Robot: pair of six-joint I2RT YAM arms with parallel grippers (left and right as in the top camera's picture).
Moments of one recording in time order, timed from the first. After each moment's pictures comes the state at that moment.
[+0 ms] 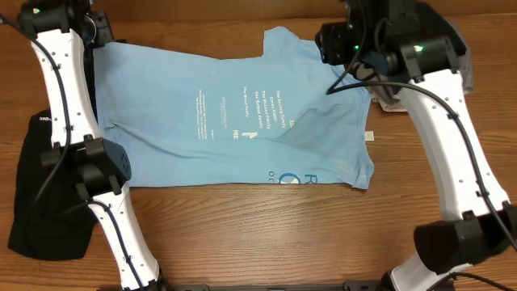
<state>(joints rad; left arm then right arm) 0.23 2.44 2.74 -1.28 0.00 -0.05 0.25 1.82 1.95 -0.89 -0.14 0.12</state>
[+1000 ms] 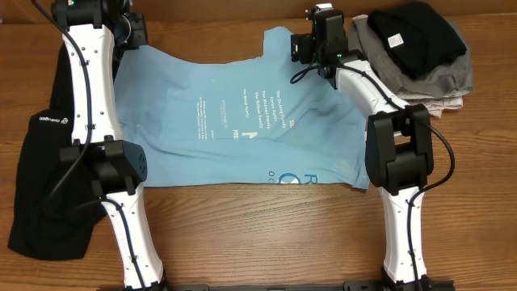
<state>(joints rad) 0.11 2.44 2.74 -1.38 0.02 -0.05 0.23 2.44 1.94 -0.20 0.08 0.10</state>
